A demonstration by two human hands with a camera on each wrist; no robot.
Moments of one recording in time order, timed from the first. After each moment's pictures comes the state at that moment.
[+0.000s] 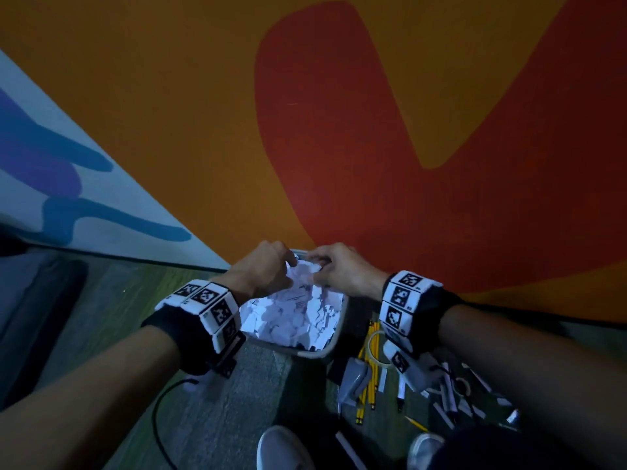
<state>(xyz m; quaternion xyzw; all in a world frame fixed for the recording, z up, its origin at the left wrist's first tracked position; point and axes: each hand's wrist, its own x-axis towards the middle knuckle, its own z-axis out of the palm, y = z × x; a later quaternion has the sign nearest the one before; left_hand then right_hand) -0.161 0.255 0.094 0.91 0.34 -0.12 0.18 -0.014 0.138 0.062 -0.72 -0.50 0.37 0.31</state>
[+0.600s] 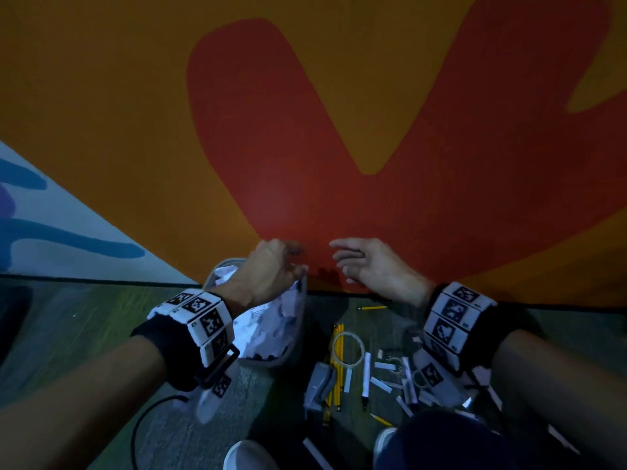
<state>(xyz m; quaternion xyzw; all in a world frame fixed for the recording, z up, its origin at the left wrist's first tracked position) -0.101 0.194 0.112 0.93 0.27 0.00 0.24 0.065 0.046 0.078 -0.72 -0.41 0.37 0.42</state>
